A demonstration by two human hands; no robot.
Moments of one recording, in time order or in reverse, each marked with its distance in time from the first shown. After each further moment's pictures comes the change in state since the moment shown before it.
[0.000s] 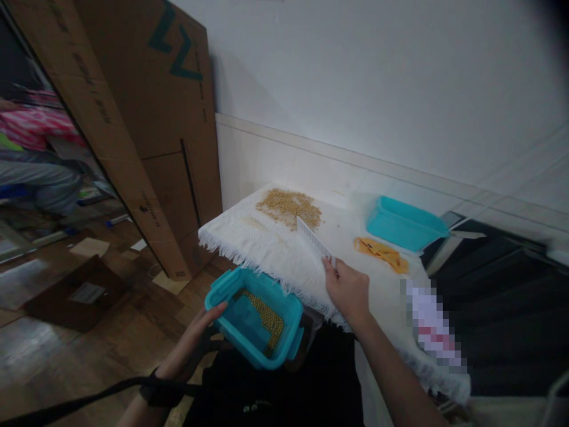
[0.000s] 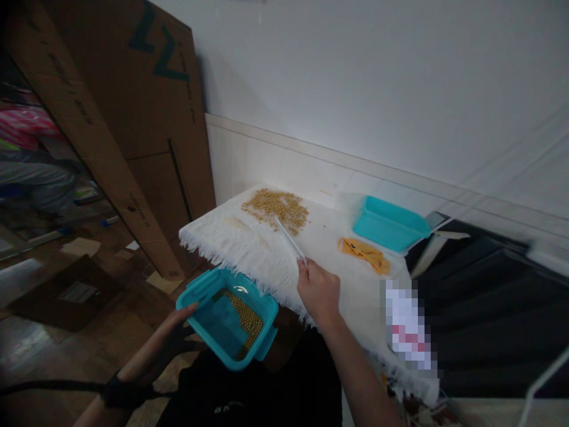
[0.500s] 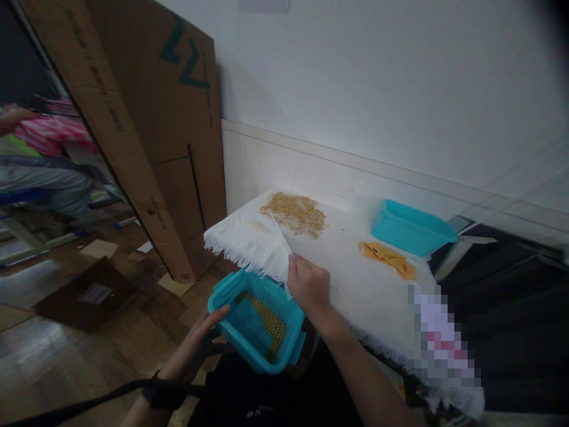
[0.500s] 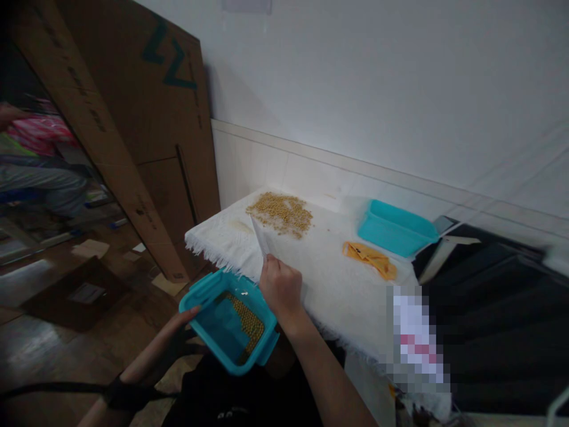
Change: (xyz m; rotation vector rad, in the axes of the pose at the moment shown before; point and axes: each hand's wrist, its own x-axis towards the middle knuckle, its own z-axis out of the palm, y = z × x) left_hand -0.002 -0.003 -0.006 -0.003 -0.012 0.035; right_hand 0.011 -0.083 0.041 0.033 -0.088 -0.094
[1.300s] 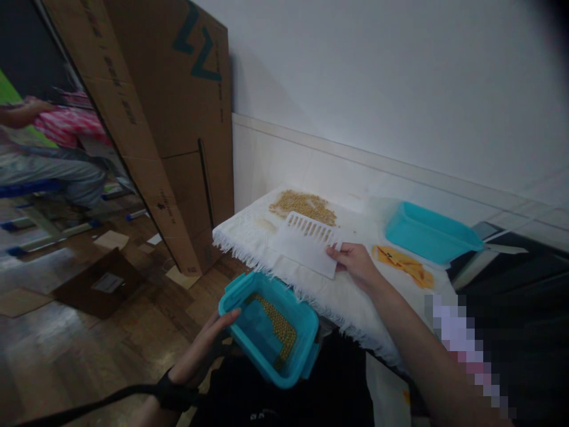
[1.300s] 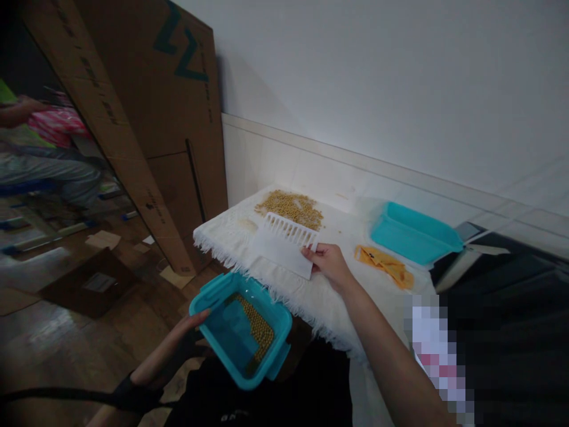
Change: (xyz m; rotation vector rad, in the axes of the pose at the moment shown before) left_hand -0.008 0.002 0.008 -0.005 -0.046 -0.020; right_hand 0.056 0.102 -0.022 1.136 -0.521 0.714
